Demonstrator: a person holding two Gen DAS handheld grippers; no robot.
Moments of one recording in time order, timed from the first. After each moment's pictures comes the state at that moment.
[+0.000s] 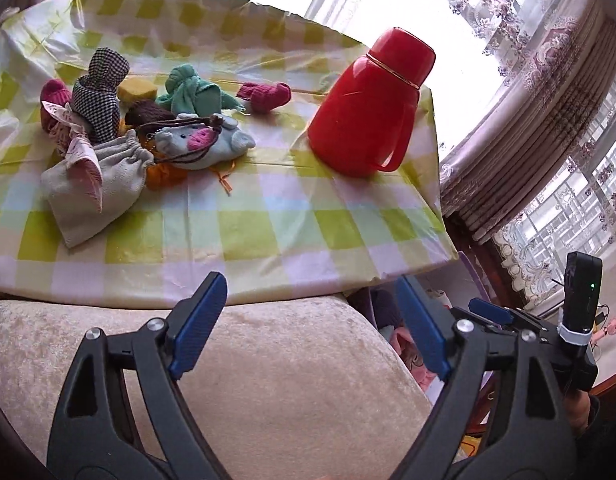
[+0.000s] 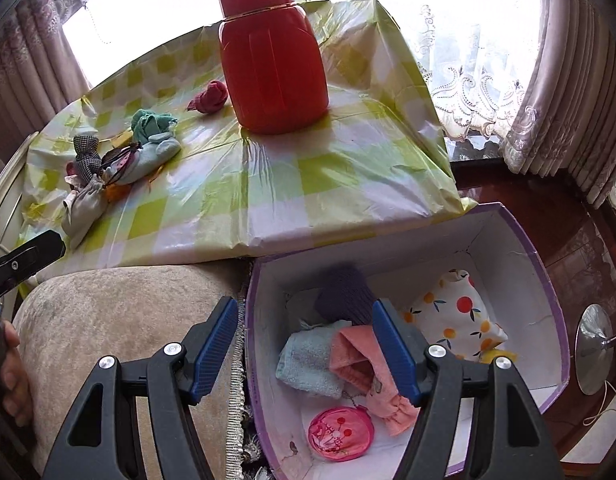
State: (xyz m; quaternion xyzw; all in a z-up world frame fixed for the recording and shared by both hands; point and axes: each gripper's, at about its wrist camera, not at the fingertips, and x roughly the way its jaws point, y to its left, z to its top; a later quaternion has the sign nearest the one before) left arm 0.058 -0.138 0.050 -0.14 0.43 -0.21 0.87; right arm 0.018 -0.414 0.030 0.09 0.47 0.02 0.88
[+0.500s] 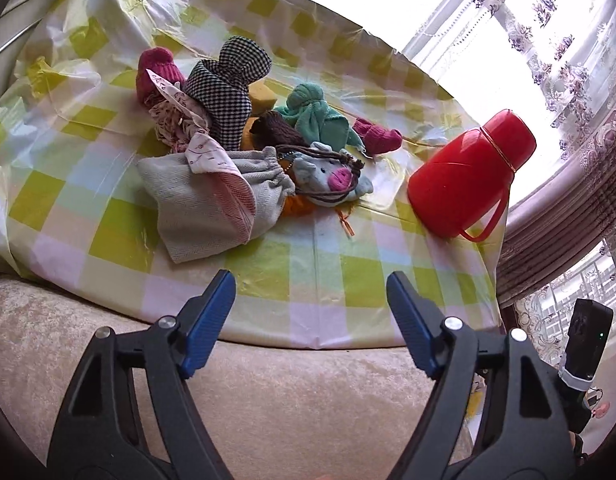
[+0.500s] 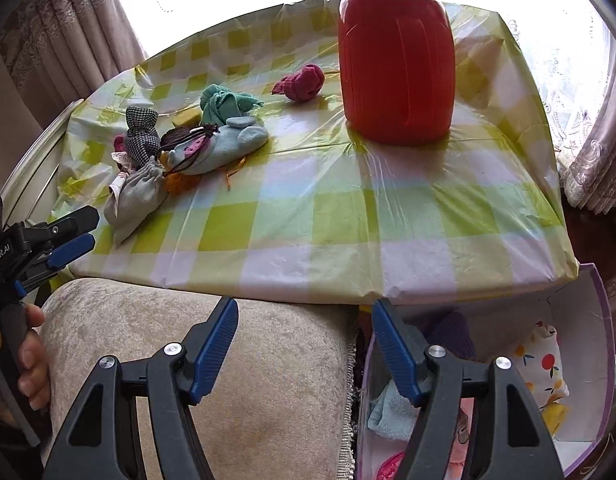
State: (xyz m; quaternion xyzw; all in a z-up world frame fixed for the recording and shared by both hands) left arm 0.092 -0.044 0.029 -0.22 0.42 -0.10 0.87; right arm 0.078 -0.334 0.020 0.06 0.48 0.12 0.87
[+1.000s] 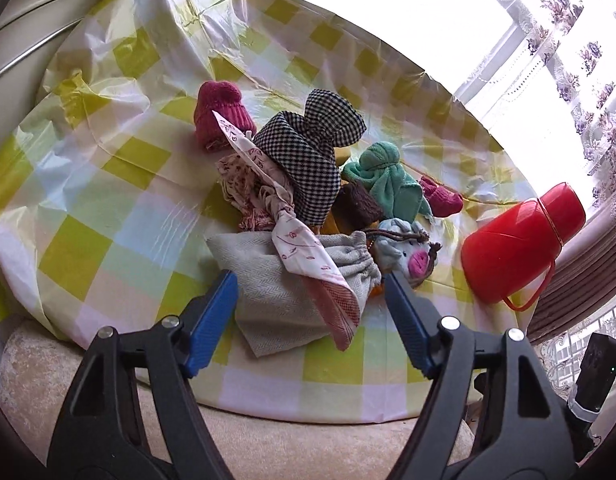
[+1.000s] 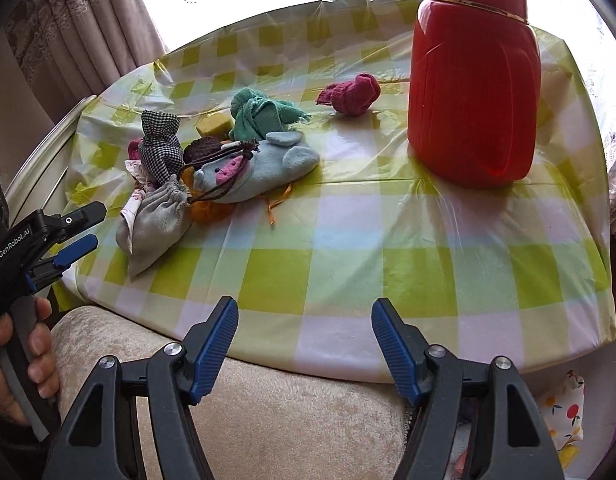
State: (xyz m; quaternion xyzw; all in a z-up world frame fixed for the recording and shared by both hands) left arm 0.145 0.016 0.023 -0.25 0.40 -0.03 0.88; right arm 0.132 -0.289 0.022 0.06 0.47 0.15 0.87
